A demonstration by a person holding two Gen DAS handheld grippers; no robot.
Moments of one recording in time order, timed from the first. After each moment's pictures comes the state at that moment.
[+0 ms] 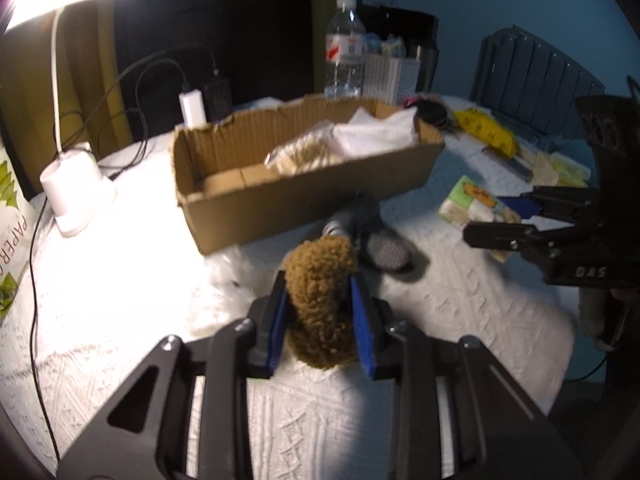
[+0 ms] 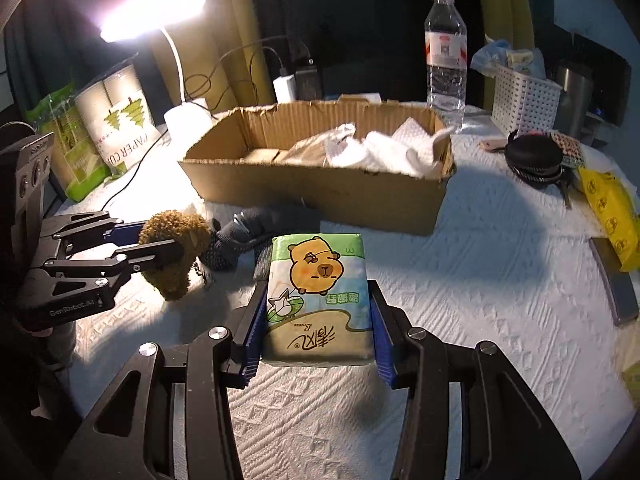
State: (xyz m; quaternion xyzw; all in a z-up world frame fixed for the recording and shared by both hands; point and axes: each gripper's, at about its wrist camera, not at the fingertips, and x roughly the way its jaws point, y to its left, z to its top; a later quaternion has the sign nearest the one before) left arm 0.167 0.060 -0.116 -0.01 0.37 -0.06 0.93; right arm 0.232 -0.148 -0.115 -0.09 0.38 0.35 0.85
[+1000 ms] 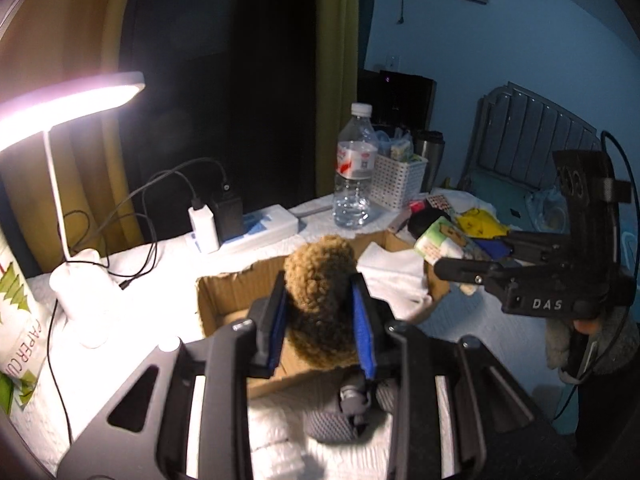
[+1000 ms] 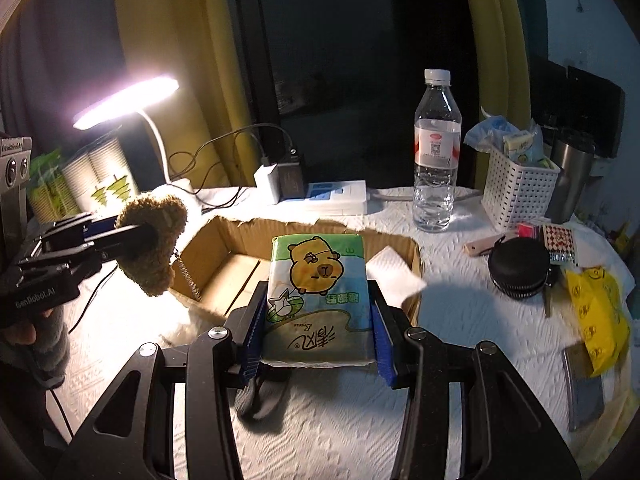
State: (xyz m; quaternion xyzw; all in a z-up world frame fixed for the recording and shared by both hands) left arm 0.226 0.088 -0.031 -0.04 0.27 -0.07 0.96; right arm 0.302 -0.129 -0.046 -0.07 0.32 0.35 0.88
